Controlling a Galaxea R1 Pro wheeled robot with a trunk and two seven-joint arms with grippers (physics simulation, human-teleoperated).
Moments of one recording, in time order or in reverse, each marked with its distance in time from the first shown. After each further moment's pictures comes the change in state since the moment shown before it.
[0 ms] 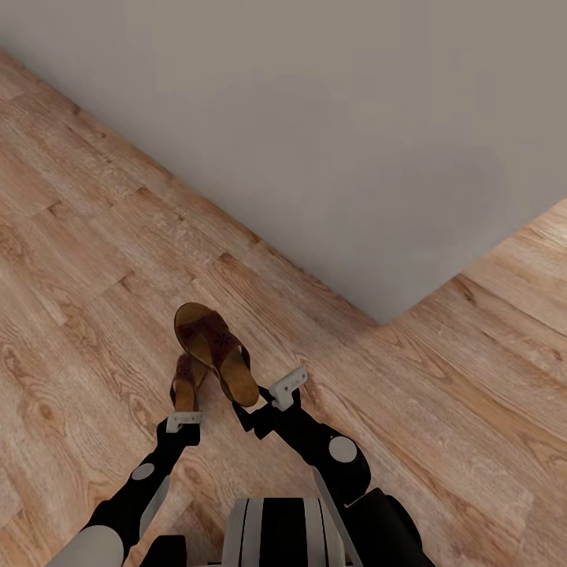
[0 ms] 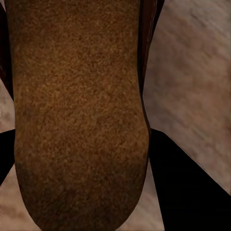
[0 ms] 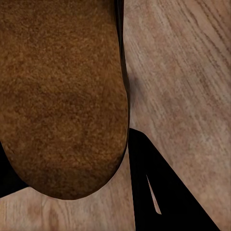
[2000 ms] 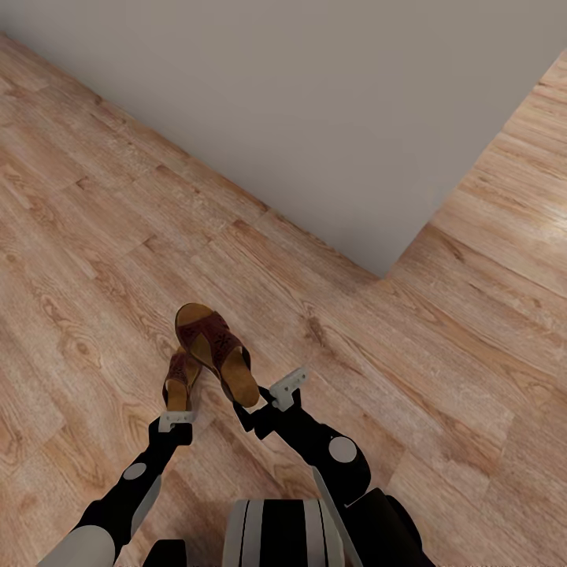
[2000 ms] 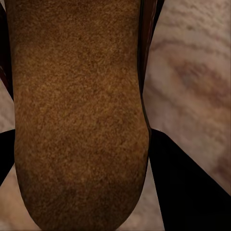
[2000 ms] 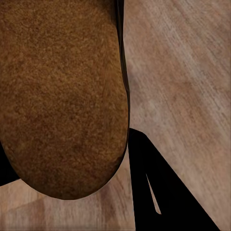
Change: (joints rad) left arm 0.000 0.031 0.000 -0.002 0.006 -0.002 -0.001; right arm 0.000 0.000 -0.002 0.005 0.001 -0.002 -0.001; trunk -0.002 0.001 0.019
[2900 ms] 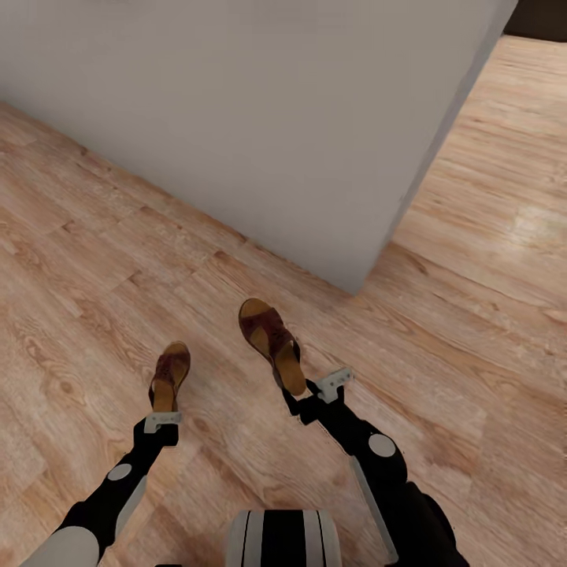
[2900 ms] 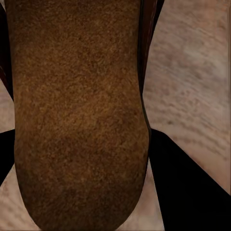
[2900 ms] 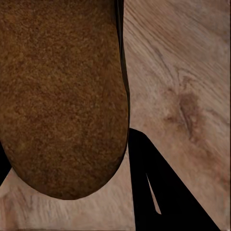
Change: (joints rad) left arm 0.002 0.054 0.003 0.002 0.003 0.007 0.003; right arm 0.001 -0.068 -0.202 0.062 0.007 -0.096 -0.005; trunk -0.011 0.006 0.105
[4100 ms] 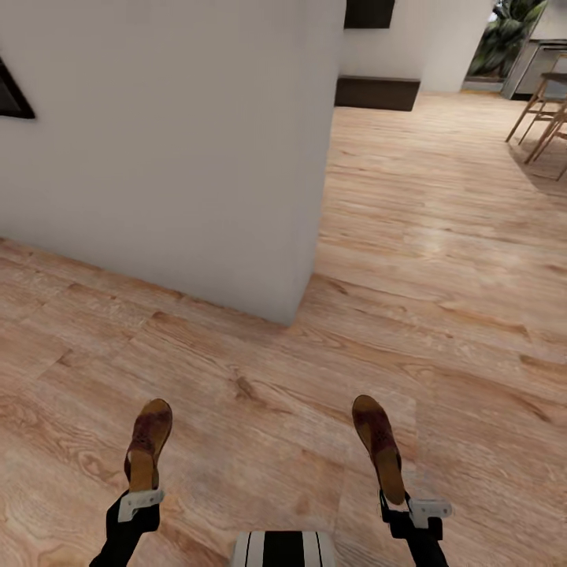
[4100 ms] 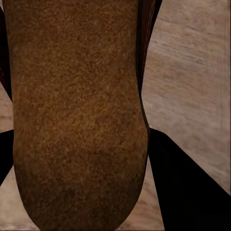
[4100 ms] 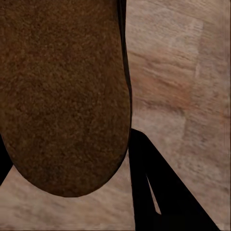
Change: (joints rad) left arm 0.251 0.003 0.005 0.071 0.095 -0.236 0.014; right arm 0.001 -0.152 -0.314 1.089 -0.003 -0.883 -0.340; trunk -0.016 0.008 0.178
